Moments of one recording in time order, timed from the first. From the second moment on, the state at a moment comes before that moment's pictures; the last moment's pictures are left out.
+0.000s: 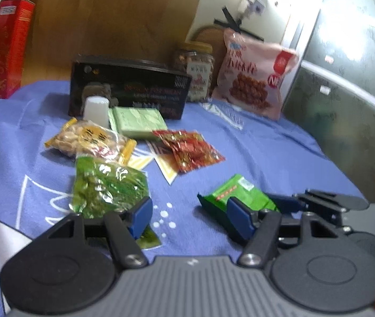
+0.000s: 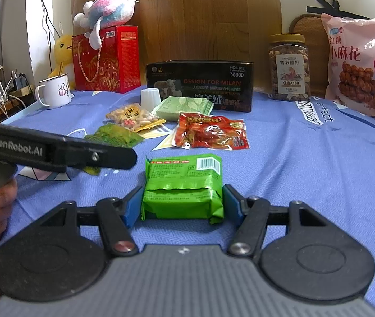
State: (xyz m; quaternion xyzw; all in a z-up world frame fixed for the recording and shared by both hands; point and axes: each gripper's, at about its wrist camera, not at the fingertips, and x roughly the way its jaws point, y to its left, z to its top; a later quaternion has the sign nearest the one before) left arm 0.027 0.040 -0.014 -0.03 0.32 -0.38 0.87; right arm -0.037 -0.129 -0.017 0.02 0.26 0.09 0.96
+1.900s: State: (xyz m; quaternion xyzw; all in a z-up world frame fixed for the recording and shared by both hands) left arm 0.055 0.093 -0.023 -0.25 0.30 -0.44 0.81; right arm 0.100 -0.162 0.082 0.16 0.19 0.10 0.96
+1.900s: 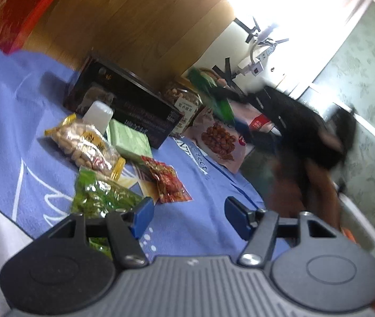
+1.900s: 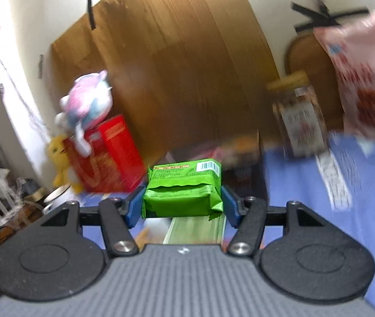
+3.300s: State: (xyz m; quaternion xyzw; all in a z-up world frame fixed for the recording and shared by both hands) left arm 0.052 0.111 -0.022 -0.27 0.29 -0.39 0.83; right arm 0.079 -0.198 0.013 0.29 0.29 0.21 0.89
